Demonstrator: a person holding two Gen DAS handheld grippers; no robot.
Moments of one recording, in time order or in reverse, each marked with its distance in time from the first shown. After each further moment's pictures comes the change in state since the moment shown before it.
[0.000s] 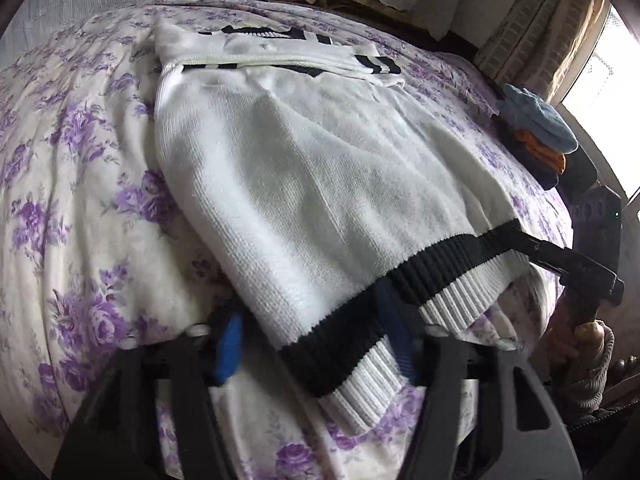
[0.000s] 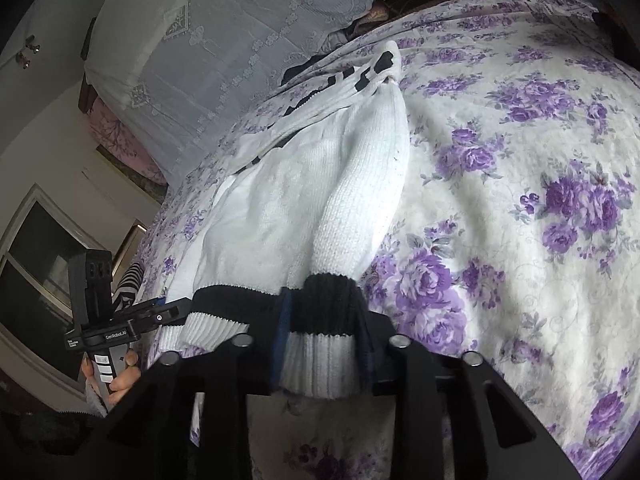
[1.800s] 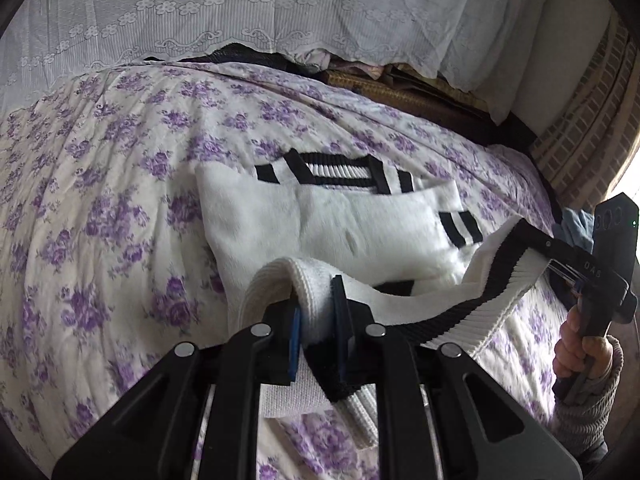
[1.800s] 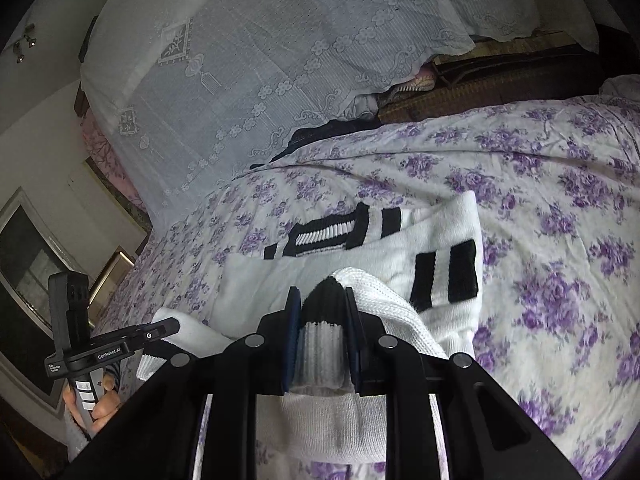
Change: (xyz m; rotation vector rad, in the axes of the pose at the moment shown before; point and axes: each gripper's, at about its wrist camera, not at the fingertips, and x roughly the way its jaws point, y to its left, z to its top) left arm 0.006 0.074 0.216 -0.117 -0.136 0.109; right arm 0.094 0.043 0.241 -0.111 -0.097 -0.049
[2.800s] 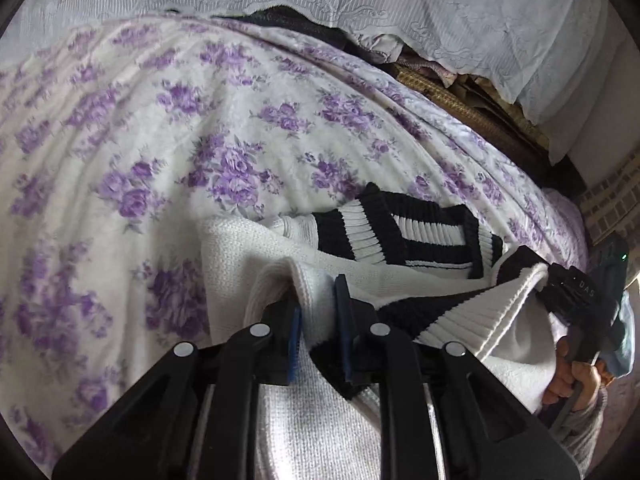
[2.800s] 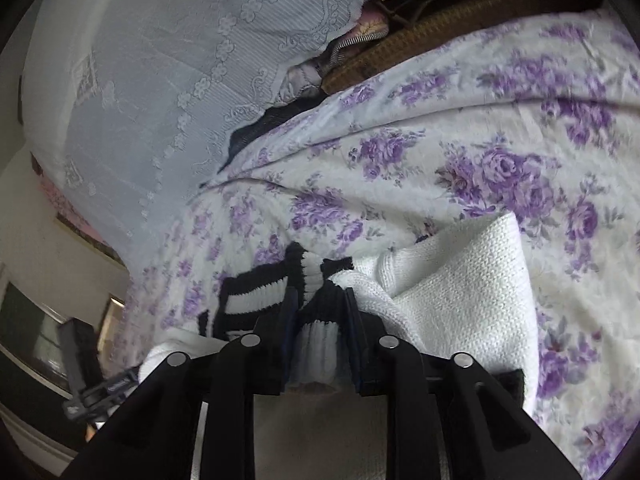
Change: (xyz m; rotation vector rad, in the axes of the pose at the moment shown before) left arm 0.130 0.072 0.072 -0.169 0.059 0.004; right arm 0.144 -0.088 0.054 0.239 0.060 0.031
